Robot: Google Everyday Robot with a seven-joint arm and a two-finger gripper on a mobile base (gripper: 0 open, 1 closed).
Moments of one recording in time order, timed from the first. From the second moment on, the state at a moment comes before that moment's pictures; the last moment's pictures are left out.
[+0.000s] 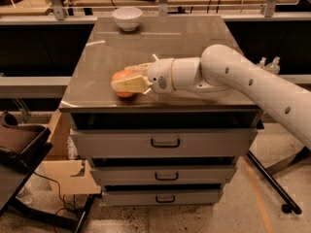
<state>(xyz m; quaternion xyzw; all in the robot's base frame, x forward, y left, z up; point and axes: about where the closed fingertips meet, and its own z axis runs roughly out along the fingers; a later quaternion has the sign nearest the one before) 0.615 0.079 0.868 -0.42 0.67 0.41 0.46</state>
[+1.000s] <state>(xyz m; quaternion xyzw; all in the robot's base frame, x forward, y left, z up) 0.614 0.083 0.868 -0.43 0.66 0.41 0.46</state>
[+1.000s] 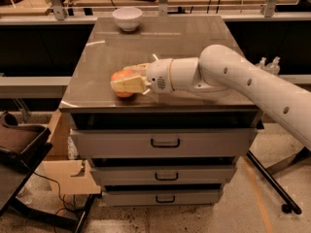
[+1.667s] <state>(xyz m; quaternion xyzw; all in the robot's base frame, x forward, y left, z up) 0.641 0.058 0.895 -0.41 0.67 0.38 0.49</state>
